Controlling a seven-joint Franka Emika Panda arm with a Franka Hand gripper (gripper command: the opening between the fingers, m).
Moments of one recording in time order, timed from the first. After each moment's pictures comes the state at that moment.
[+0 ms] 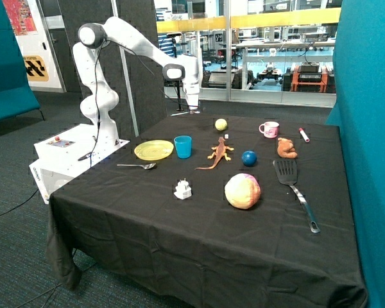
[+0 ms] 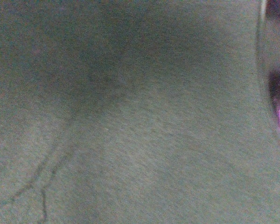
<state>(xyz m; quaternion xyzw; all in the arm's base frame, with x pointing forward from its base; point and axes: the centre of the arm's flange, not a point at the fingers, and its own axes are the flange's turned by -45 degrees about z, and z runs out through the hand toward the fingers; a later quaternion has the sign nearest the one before) 0.439 0.203 0.376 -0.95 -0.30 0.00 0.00</state>
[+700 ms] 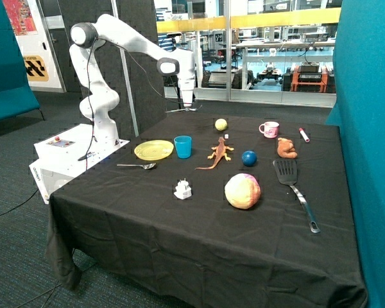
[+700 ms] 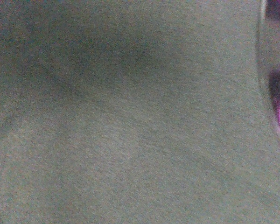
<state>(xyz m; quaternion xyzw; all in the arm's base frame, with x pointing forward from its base) 0.444 0.147 0.408 -0.97 -0.26 0.00 0.00</state>
